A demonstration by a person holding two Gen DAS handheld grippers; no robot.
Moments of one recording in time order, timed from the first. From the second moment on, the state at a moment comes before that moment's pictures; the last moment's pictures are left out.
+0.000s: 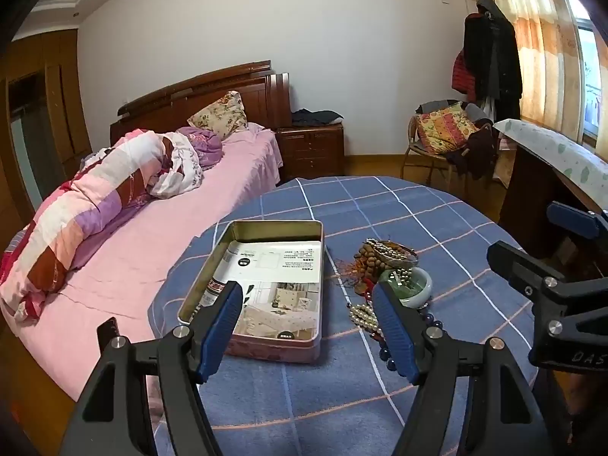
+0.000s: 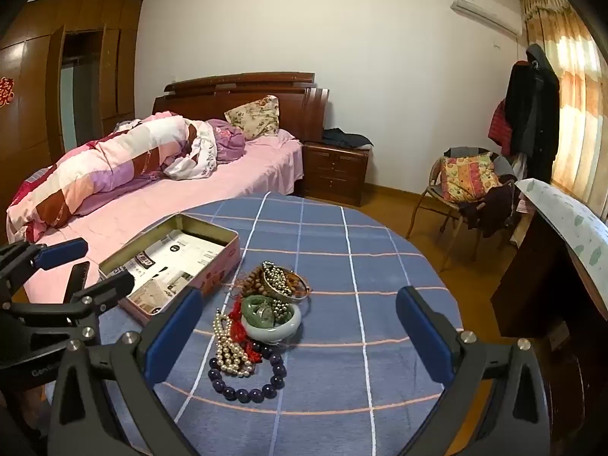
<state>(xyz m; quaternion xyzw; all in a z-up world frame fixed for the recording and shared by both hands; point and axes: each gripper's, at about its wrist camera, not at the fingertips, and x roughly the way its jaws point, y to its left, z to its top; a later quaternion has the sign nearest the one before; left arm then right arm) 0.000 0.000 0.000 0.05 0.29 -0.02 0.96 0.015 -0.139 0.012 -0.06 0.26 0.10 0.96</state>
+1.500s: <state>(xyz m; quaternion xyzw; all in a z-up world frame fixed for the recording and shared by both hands) 0.004 0.003 -0.004 0.05 0.30 -0.01 0.95 0.019 -0.131 -0.005 -0.05 0.28 0.11 0.95</state>
